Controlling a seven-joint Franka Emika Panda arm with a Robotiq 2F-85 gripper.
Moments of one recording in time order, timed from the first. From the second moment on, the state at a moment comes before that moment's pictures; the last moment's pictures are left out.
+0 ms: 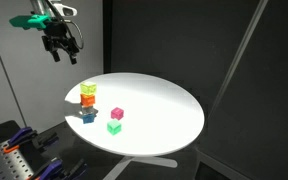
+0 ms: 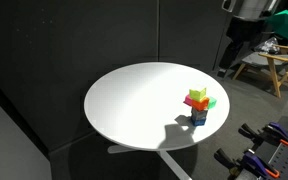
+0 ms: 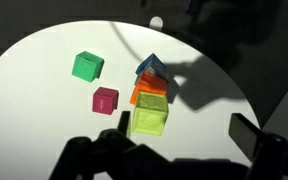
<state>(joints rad) 0.10 -0.56 0.15 -2.65 -0.03 2.19 0.01</state>
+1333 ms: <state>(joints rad) 0.10 -0.49 0.09 -2.55 0.04 2.19 0.02</state>
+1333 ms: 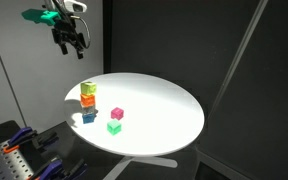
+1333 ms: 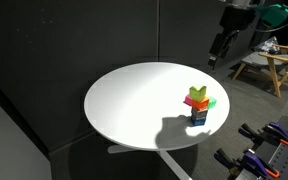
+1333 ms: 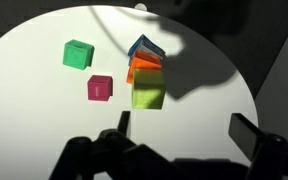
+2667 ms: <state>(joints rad) 0.02 -0.23 0.01 -2.38 0.12 2.20 0.17</state>
